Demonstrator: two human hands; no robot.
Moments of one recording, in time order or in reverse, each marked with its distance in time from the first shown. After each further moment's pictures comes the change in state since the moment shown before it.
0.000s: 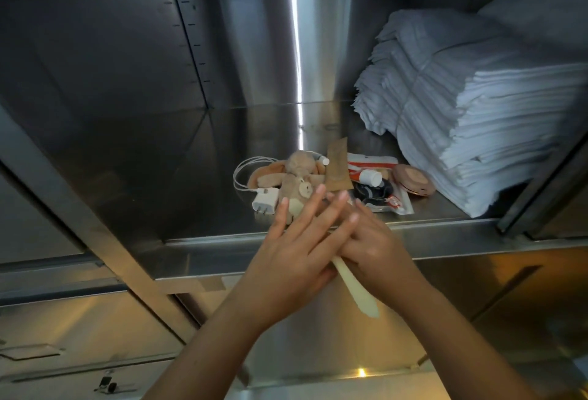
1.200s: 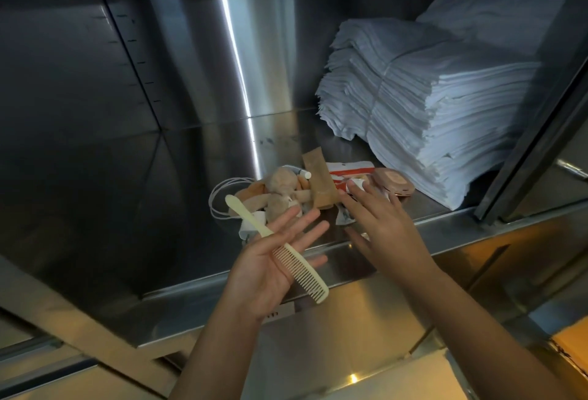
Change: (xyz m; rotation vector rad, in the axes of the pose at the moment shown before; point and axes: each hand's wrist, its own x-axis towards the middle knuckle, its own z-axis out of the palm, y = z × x) left_hand 0.015 -0.056 0.021 -2.317 -0.118 -1.041; right_hand 0.007 0.033 0.010 -0.440 -0.068 0.399
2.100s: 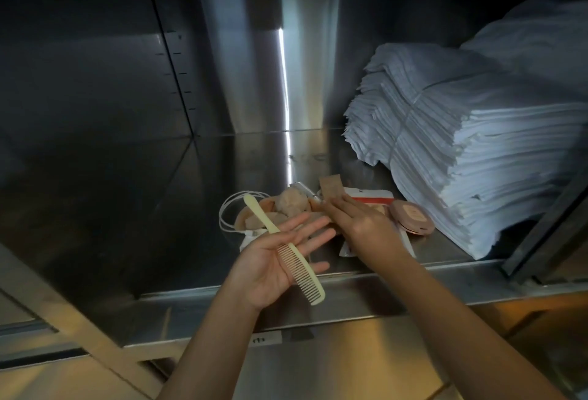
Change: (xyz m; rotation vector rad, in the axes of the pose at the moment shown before) left_hand 0.039 0.008 0.003 0.007 -0.017 -0.039; right_hand 0.057 0.035 0.038 0.071 -0.016 -0.268
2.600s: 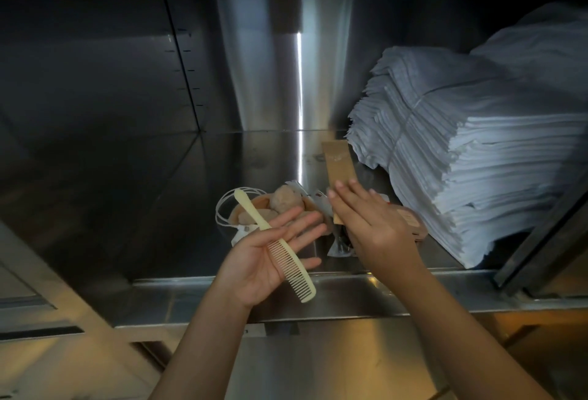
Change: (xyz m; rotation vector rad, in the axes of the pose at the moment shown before) left_hand -0.003 -0.009 0.012 -0.035 0.015 0.083; right_hand -0.014 0.002 -0.035 -0.001 0.311 -0.100
